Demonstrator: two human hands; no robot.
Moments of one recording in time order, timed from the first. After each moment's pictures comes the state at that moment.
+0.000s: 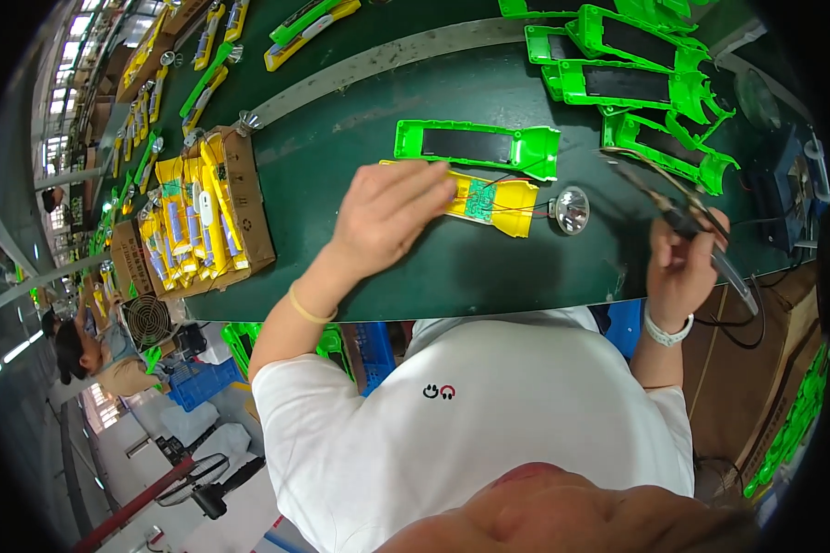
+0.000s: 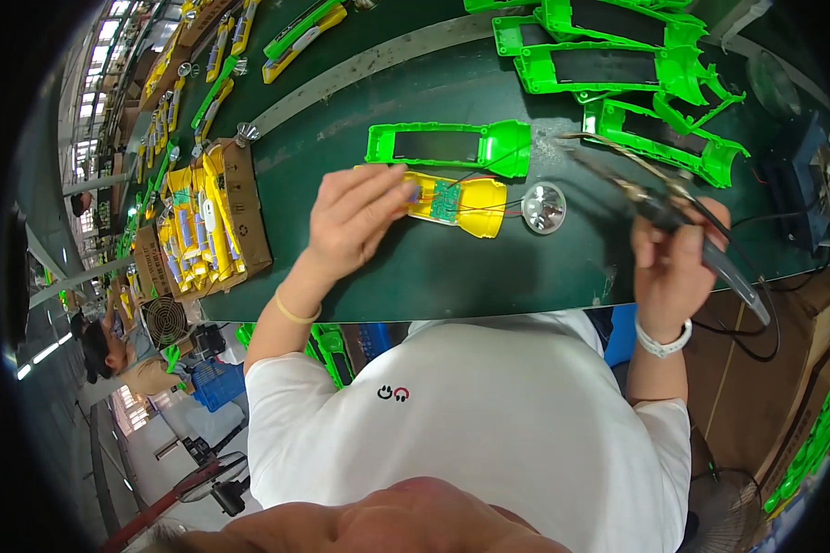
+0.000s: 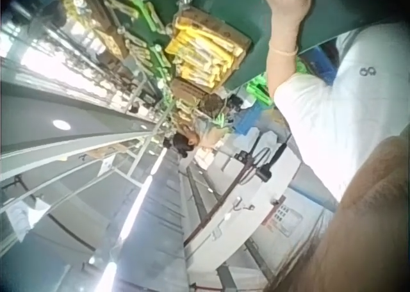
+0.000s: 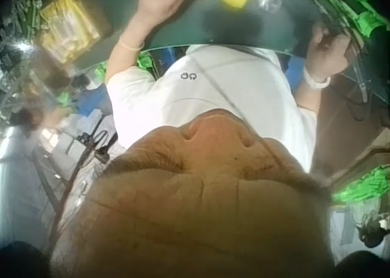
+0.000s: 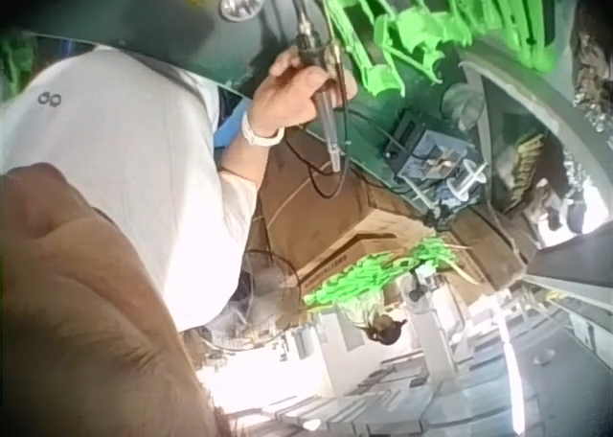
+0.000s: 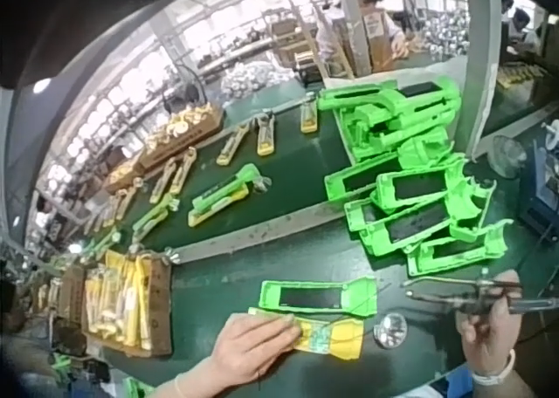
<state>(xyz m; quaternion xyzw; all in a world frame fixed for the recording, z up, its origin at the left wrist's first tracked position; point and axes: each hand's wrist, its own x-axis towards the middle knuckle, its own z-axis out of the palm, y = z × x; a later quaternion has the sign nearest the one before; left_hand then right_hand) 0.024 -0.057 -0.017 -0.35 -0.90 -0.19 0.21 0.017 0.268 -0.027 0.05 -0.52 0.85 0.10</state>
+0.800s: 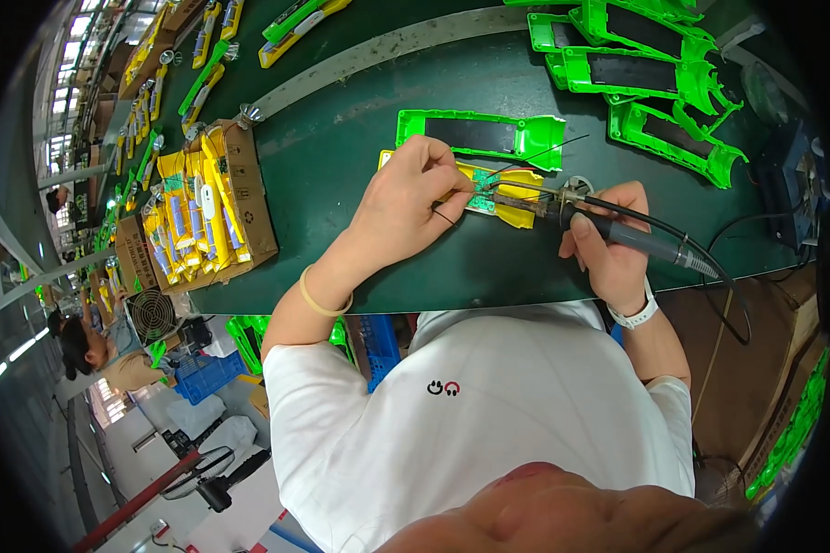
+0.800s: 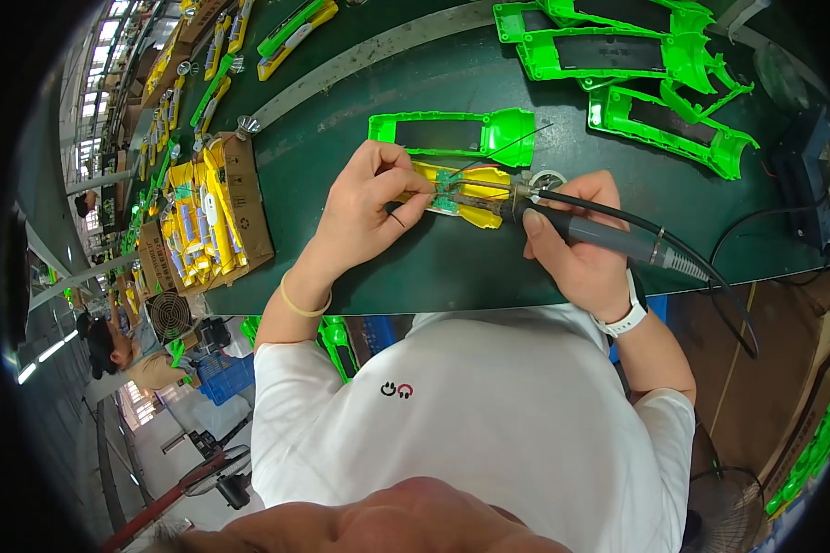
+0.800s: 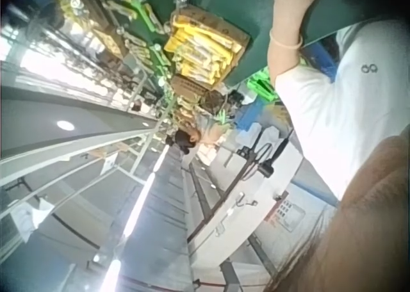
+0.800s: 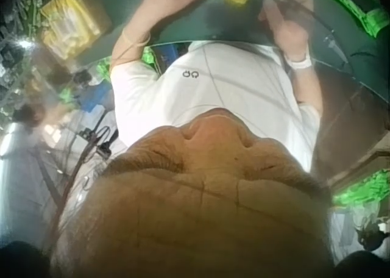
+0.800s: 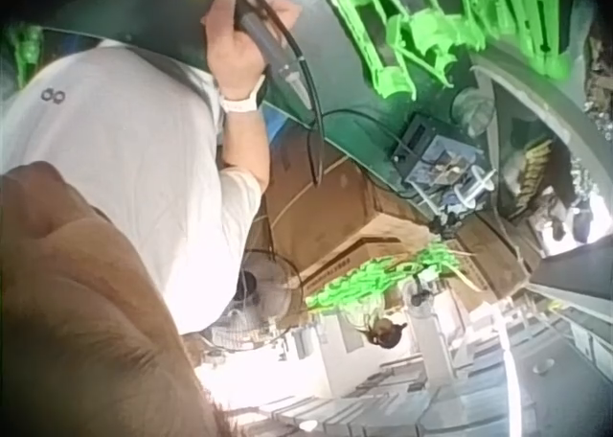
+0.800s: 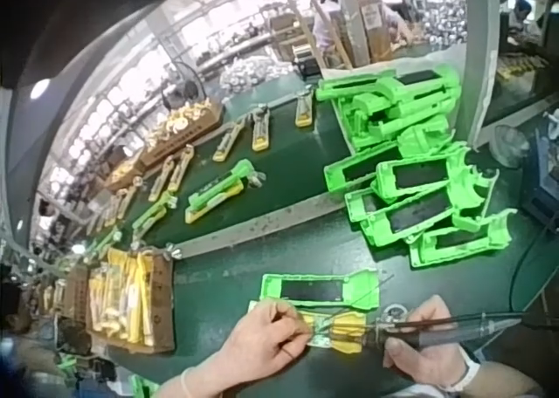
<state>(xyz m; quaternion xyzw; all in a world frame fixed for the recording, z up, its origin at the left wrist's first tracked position) 0.019 -0.029 -0.004 -0.21 -0.92 -0.32 0.04 0.026 0.209 -0.034 0.10 -0.63 0.77 -0.08</state>
